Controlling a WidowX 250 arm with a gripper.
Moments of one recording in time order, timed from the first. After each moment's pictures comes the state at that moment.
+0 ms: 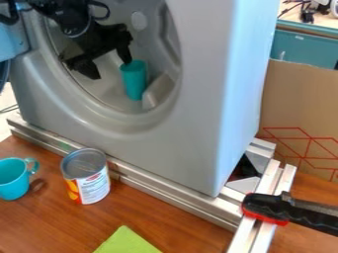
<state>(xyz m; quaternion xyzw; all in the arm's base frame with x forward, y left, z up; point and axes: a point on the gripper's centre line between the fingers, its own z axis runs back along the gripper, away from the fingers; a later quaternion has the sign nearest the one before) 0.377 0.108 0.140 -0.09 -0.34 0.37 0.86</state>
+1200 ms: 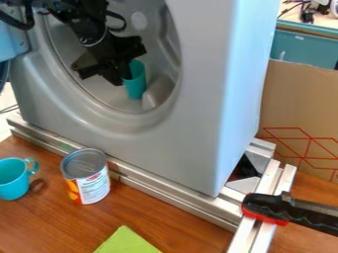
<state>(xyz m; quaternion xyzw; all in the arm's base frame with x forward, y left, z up) 0.375 0.088 0.130 -0.08 -0.31 0.35 0.88</state>
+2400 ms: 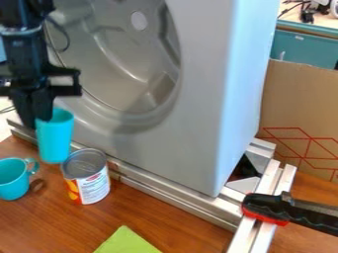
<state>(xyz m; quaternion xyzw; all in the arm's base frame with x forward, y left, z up) 0.217 0.085 0.140 0.03 0.01 0.29 0.96</state>
